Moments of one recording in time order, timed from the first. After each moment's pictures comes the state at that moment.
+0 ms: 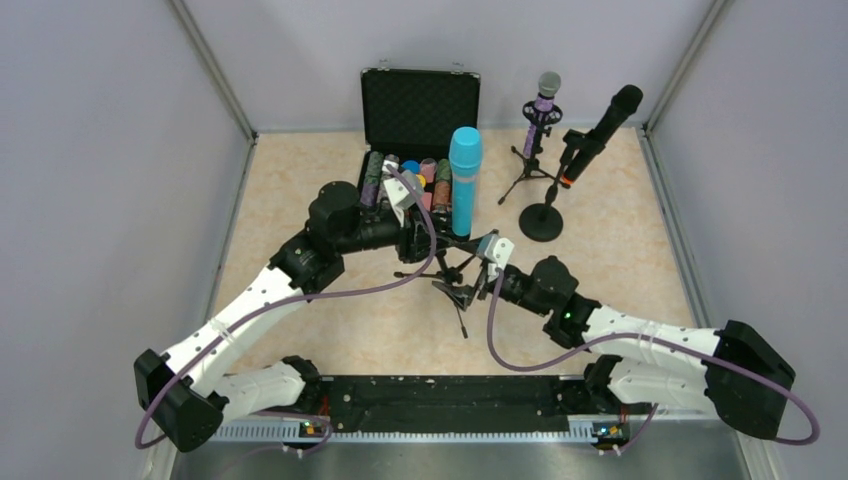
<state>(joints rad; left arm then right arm) -0.66 1.09 1.02 -0.08 0.61 -0.05 0.94 1.04 0.43 0.69 -0.18 -0.13</state>
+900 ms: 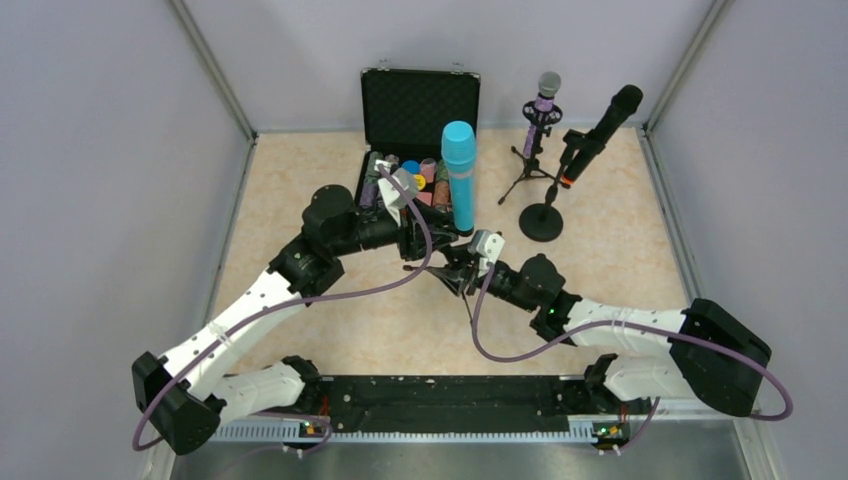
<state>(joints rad) -0.68 1.07 1.00 0.05 0.61 -0.09 0.94 1.22 0.45 0.89 -0.18 -0.08</state>
